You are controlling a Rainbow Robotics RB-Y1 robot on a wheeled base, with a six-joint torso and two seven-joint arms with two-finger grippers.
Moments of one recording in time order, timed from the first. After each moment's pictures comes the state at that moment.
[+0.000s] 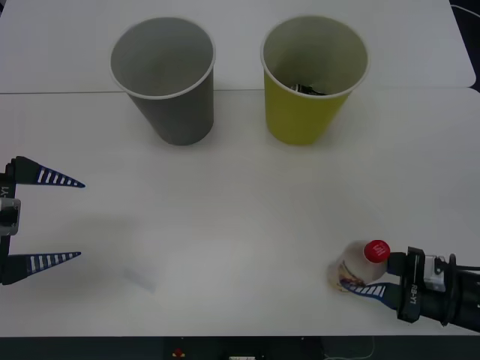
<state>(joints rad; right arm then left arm) 0.12 -0.58 -0.02 -1.29 1.03 -1.37 0.52 0.26 1.13 0.26 -2.01 -1.31 -1.13 -0.09</state>
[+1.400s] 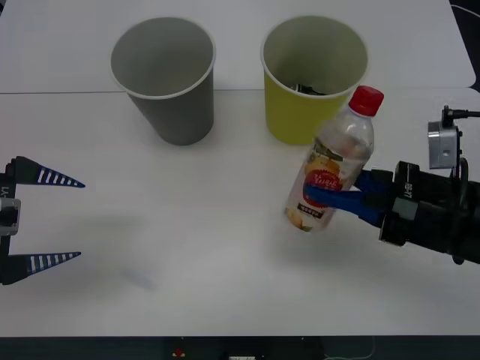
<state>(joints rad) 0.17 -0.82 0.01 -2.20 1.10 -0.78 -0.73 0.26 1.13 0.26 -2.01 -1.31 -1.13 -0.09</state>
